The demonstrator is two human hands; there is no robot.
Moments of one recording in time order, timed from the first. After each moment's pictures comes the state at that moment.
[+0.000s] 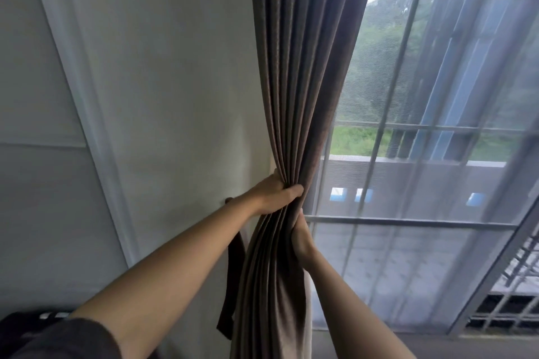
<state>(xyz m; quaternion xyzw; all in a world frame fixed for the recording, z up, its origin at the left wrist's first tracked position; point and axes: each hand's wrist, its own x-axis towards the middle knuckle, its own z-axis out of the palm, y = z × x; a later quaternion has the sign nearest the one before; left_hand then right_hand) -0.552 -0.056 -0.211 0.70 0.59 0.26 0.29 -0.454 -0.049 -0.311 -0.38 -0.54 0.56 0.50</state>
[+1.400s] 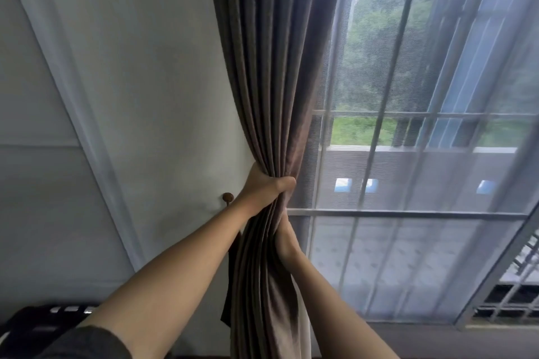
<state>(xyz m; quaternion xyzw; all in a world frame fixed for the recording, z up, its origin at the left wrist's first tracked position) -0.538 -0.053 -0.222 0.59 0.51 0.54 0.31 -0.460 -0.055 -0.327 -0.38 -0.56 0.58 0.46</state>
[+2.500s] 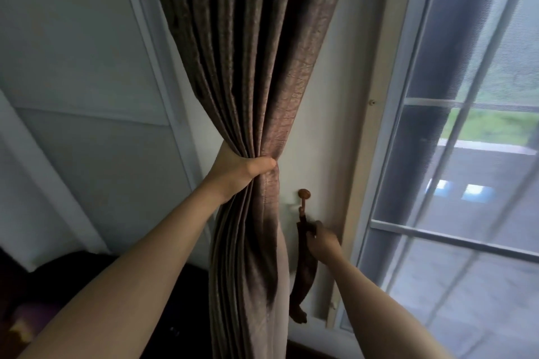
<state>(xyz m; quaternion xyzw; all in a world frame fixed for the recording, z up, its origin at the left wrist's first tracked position) -0.694 -0.095 -0.189 0.54 0.56 0.59 0.20 -0.556 0.041 -0.419 -0.54 -0.74 0.37 0.14</state>
